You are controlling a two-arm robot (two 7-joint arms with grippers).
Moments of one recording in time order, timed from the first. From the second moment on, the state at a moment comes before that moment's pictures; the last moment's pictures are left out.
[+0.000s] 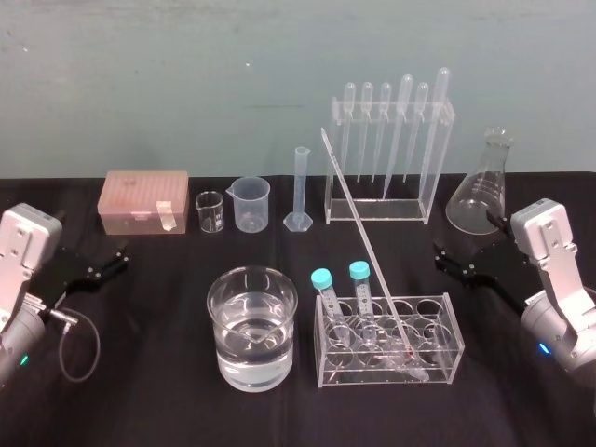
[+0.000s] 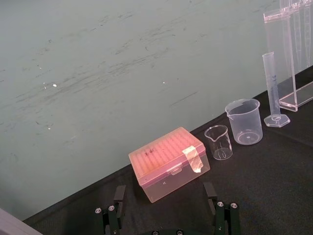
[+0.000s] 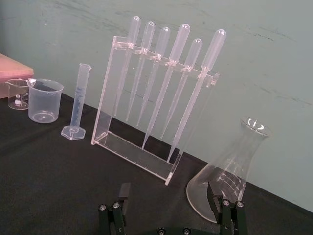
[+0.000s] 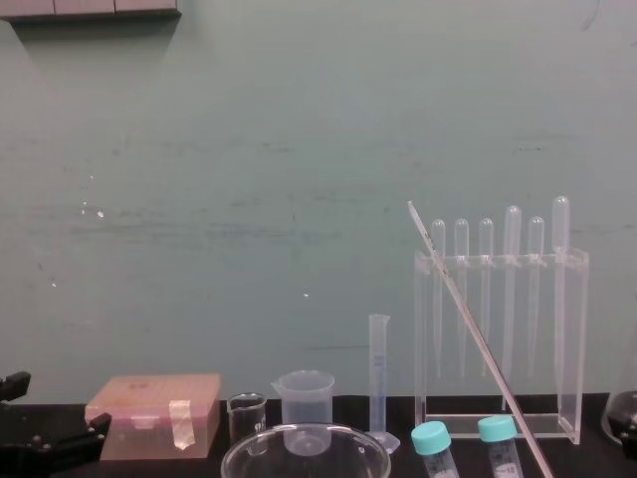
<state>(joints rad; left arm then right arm) -0.20 0.60 0.45 -1.41 -0.25 -0.12 0.03 0.20 0.60 -0.45 -1.41 0.25 -0.12 -0.03</state>
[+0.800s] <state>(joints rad) -0.20 0.60 0.45 -1.41 -0.25 -0.12 0.03 0.20 0.60 -0.45 -1.41 0.25 -0.12 -0.03</state>
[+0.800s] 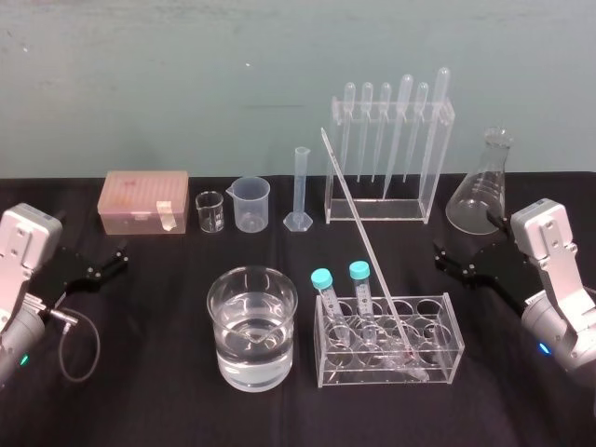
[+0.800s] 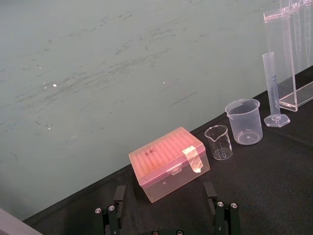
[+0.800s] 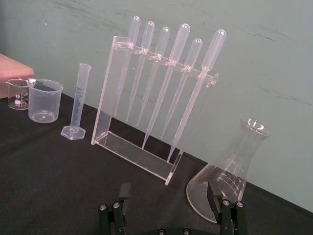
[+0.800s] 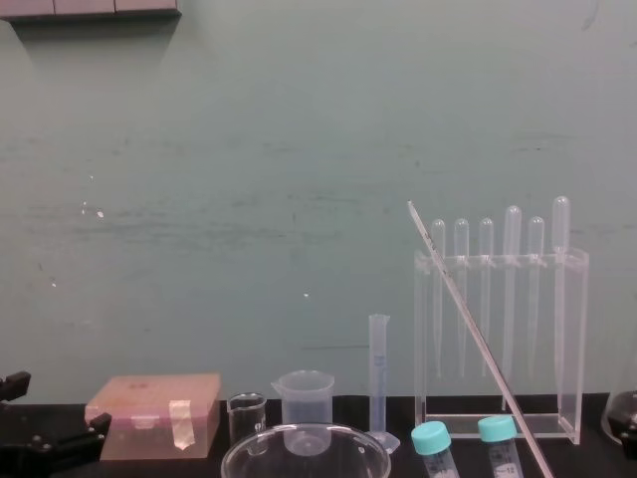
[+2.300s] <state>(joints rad) -0.20 0.60 0.45 -1.41 -0.25 -0.12 0.03 0.50 0.61 -0.48 -1.54 0.68 0.33 0.56</state>
